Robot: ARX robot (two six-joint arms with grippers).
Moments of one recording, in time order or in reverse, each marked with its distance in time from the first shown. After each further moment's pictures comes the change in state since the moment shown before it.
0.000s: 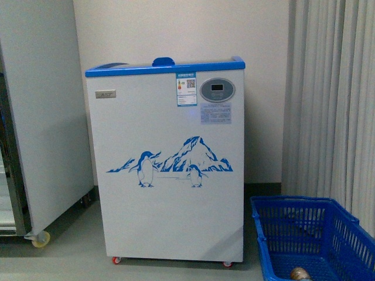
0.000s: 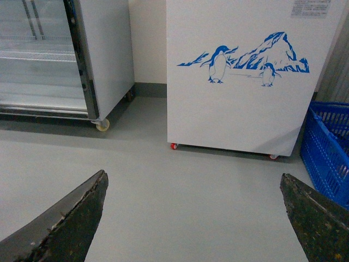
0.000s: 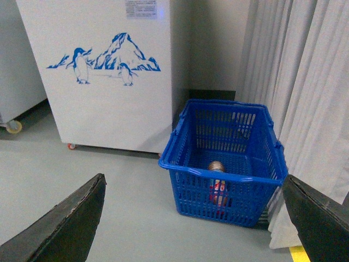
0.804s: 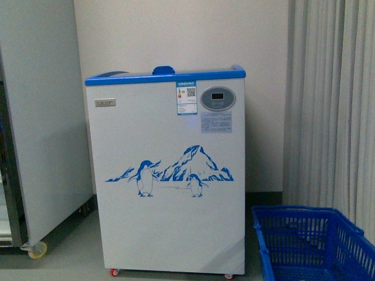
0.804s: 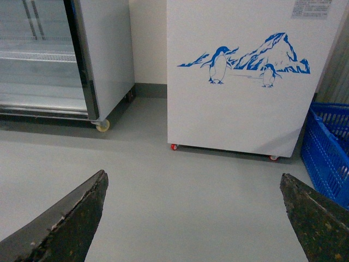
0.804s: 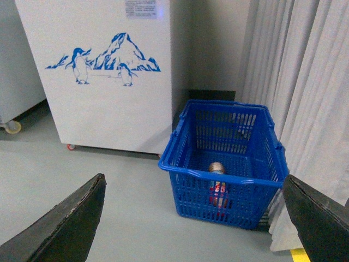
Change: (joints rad) left arm 0.000 0.000 0.000 0.000 0.000 0.000; right arm 0.000 0.000 0.000 0.000 0.000 0.000
